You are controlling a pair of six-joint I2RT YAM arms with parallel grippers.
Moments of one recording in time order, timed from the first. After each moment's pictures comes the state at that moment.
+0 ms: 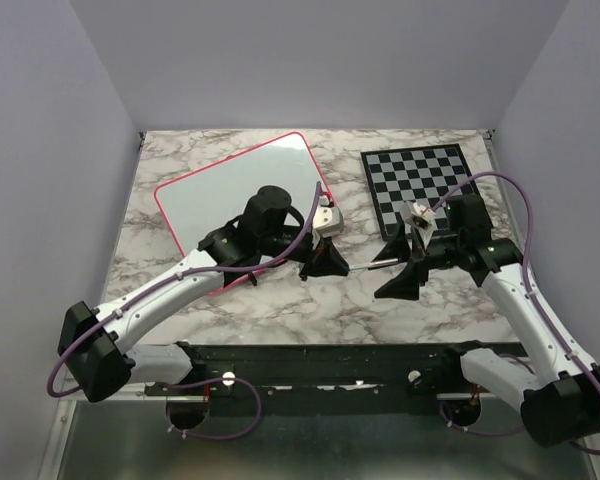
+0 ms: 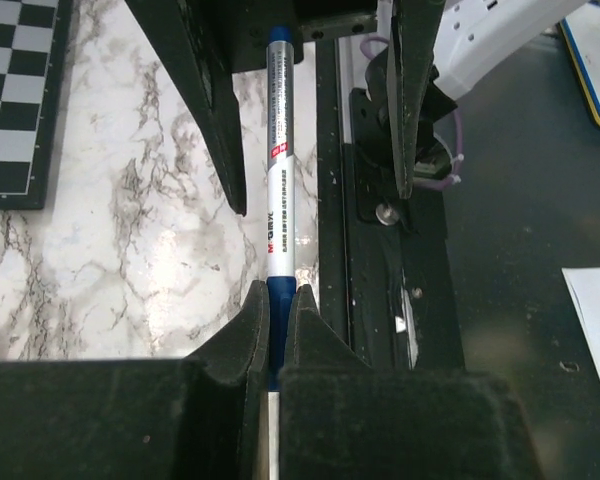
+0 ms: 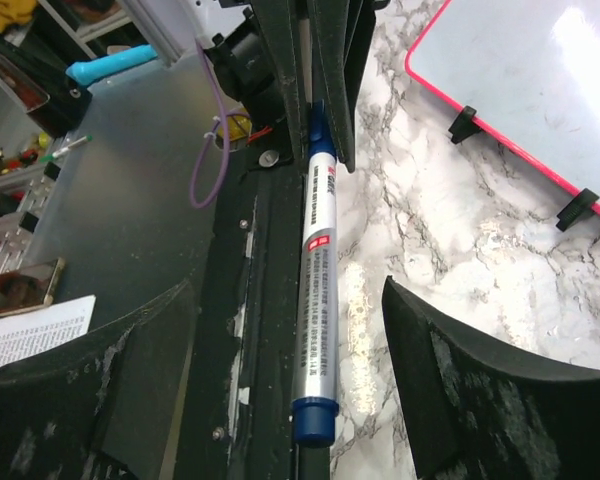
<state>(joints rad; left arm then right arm) -0.82 1.24 1.03 -0.14 0.78 0.03 0.22 1.00 0.87 -0.67 -1.38 -0.46</state>
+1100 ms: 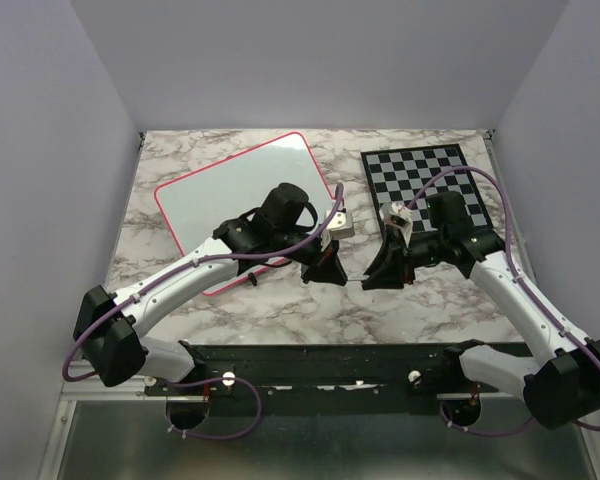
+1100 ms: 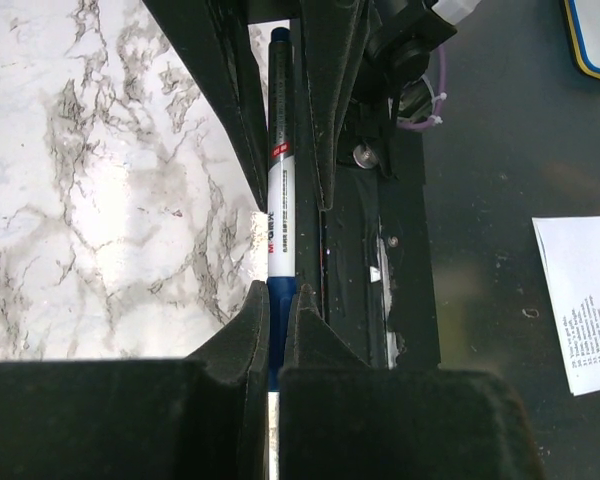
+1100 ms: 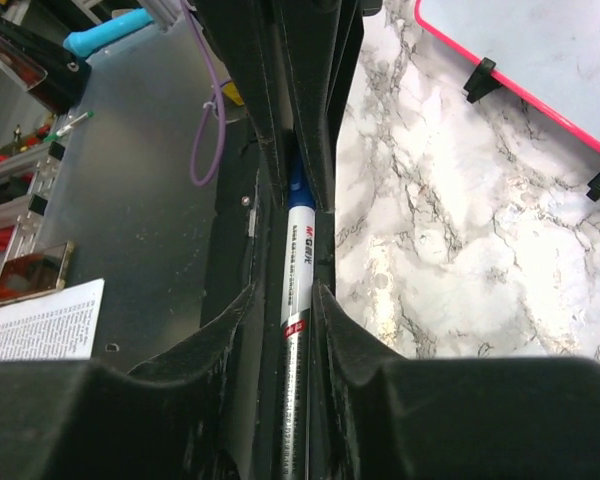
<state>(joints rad) -0.82 1.36 1.16 -0.41 0.83 0.13 0.33 1.11 0.91 -0.71 -1.28 -0.47</state>
